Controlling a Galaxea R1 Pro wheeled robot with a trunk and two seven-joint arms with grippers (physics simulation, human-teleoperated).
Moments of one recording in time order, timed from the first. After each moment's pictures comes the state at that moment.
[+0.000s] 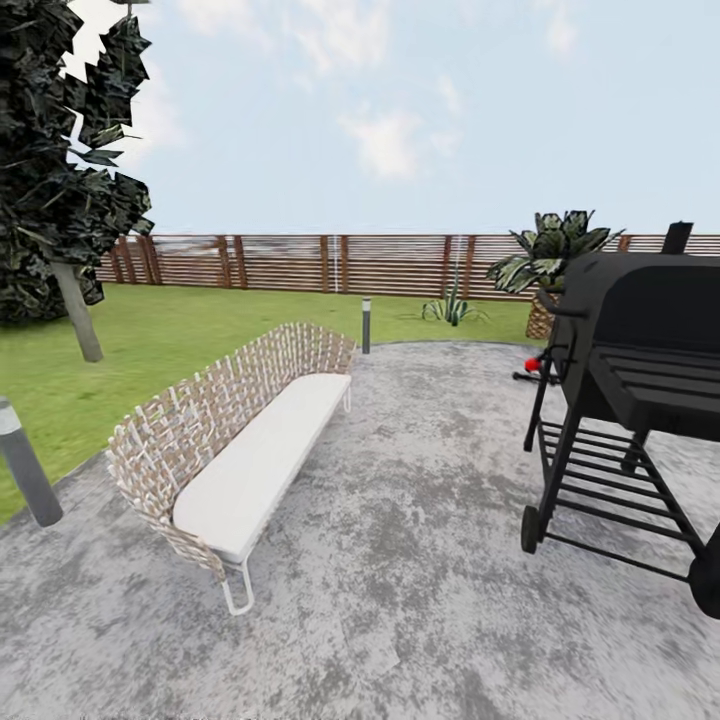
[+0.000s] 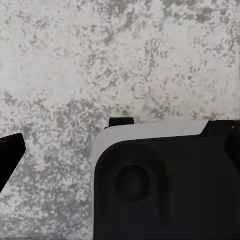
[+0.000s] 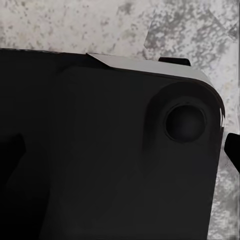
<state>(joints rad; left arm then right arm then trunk) 0.00 0.02 -0.01 0.00 0.00 -0.44 0.01 0.00 0.07 0.07 -0.06 0.00 -0.12 0.00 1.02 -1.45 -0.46</state>
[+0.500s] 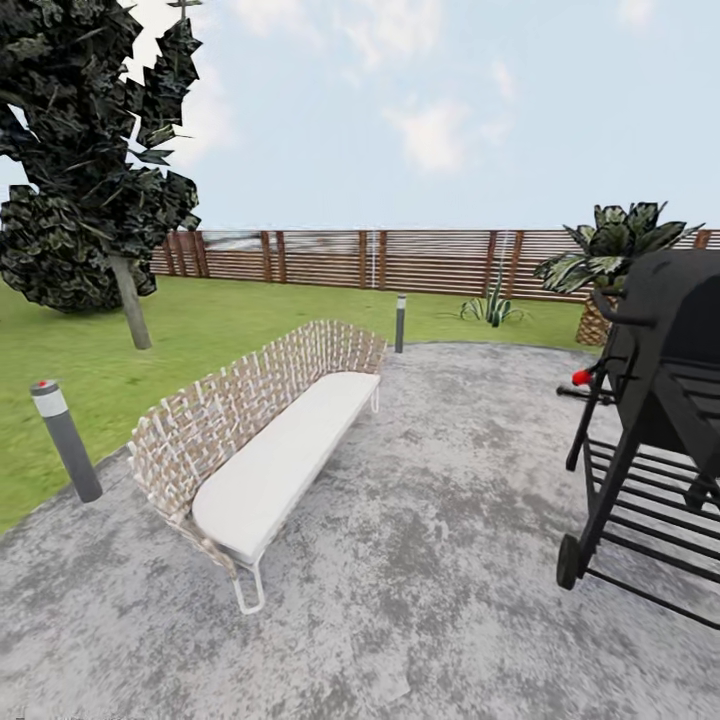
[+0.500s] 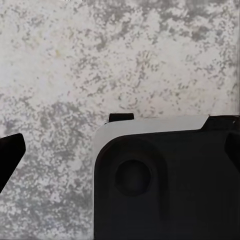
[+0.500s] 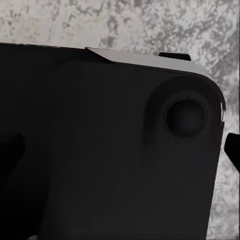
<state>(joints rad) 0.00 0.02 -0.01 0.00 0.00 -0.44 0.01 0.00 0.07 0.07 -0.06 0.00 -0.12 -0.01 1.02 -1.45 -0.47</state>
